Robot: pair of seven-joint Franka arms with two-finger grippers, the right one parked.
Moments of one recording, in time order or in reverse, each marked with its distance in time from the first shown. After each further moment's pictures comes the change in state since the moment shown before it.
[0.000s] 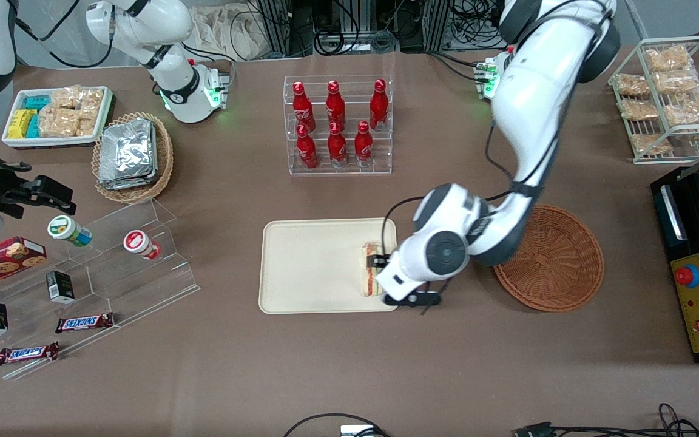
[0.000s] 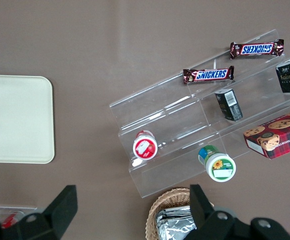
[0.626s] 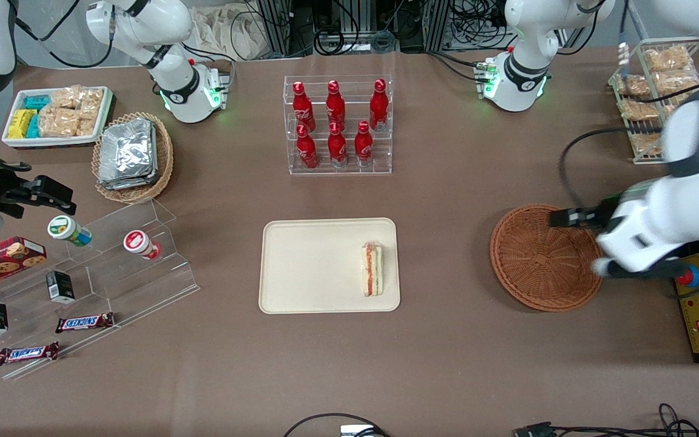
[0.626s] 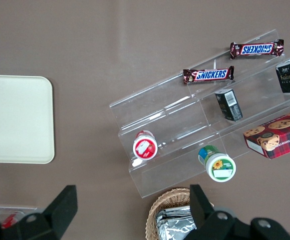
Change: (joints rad) arm 0.411 -0.384 0.033 -0.017 0.048 -0.529 0.369
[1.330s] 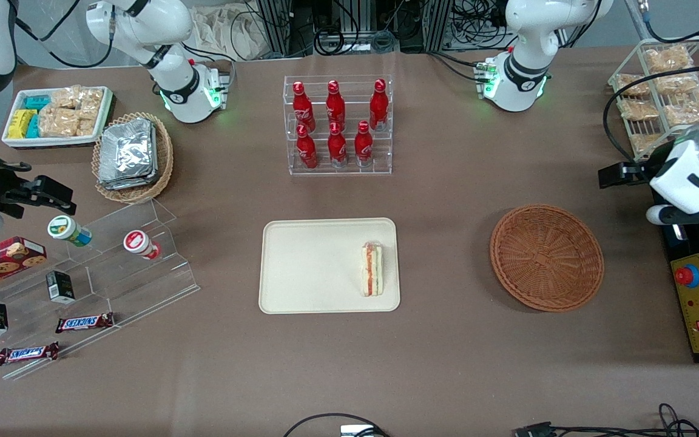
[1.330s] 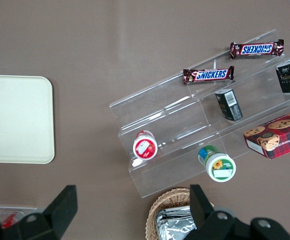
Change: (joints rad) arm 0.059 -0.268 -0.011 -0.358 0.104 0.141 0.069
